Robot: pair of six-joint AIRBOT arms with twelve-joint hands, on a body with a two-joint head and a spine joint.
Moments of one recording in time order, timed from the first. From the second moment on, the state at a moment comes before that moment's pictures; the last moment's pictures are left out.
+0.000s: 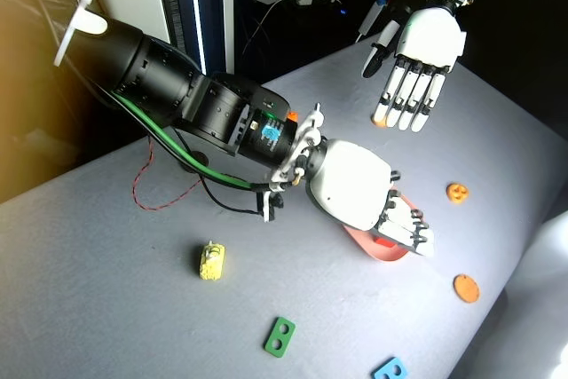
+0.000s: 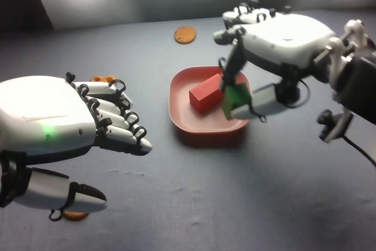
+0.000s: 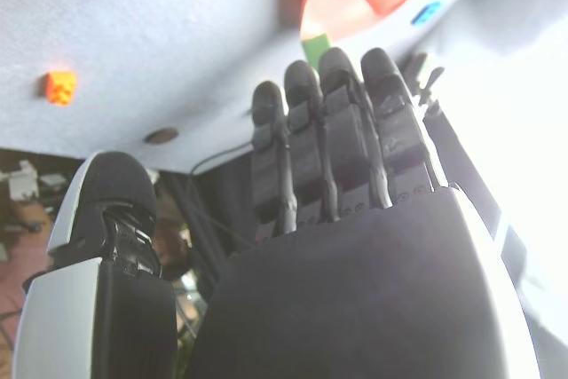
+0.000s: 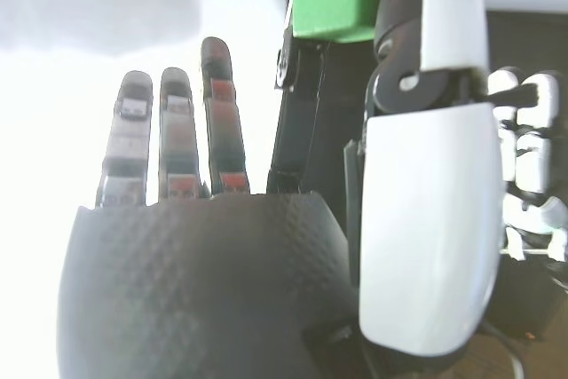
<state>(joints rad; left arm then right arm) 0.35 -0.67 0.86 1.03 -0.47 0.13 -0.25 -1.23 1.13 0.57 0.50 -1.38</state>
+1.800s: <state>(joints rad) 0.35 -0.67 0.86 1.03 -0.47 0.13 -0.22 -1.34 1.27 0.59 0.43 -1.37</state>
